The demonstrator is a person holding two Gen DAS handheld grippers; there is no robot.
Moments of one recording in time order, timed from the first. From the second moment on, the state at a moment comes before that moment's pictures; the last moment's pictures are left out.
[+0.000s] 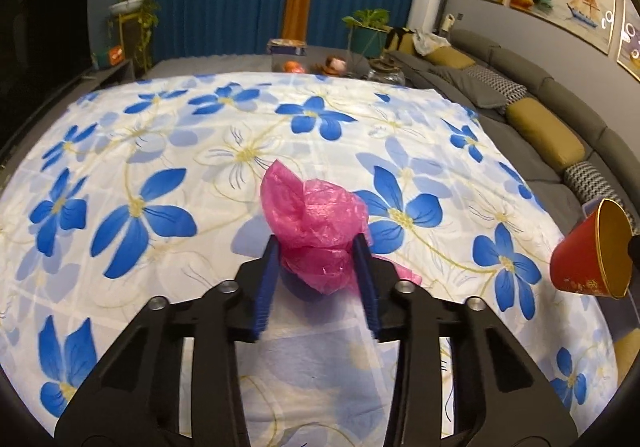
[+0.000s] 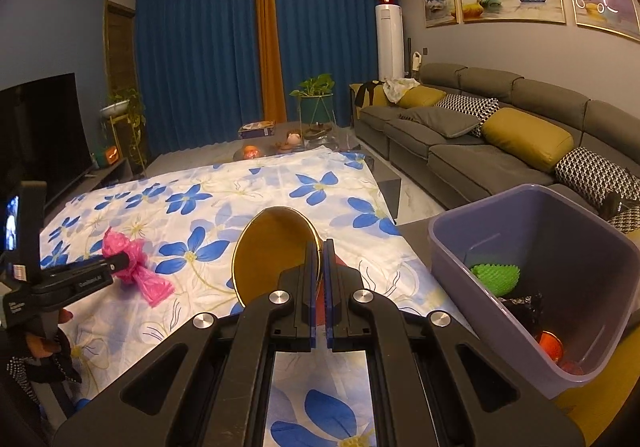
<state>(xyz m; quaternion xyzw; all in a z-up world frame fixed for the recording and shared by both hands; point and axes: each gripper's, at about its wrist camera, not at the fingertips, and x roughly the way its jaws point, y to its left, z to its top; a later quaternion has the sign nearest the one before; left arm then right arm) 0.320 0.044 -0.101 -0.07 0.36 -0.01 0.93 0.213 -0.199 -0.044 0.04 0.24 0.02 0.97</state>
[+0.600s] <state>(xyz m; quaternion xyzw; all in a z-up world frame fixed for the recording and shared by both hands) 0.248 0.031 -0.053 -0.06 0.29 -0.04 0.95 0.184 -0.206 -0.025 0.04 0.23 0.03 0.97</state>
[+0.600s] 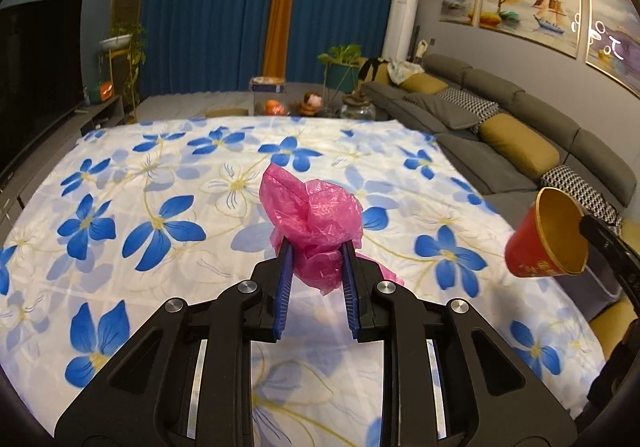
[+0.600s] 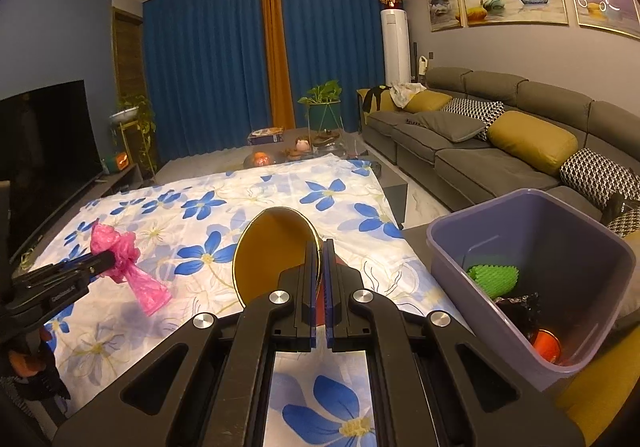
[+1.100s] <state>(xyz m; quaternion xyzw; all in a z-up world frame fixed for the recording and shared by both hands) 0.205 -0.008 -0.026 -0.04 0.27 -0.08 0.96 0.150 -0.220 -0.008 0.05 0.22 0.05 0.97</state>
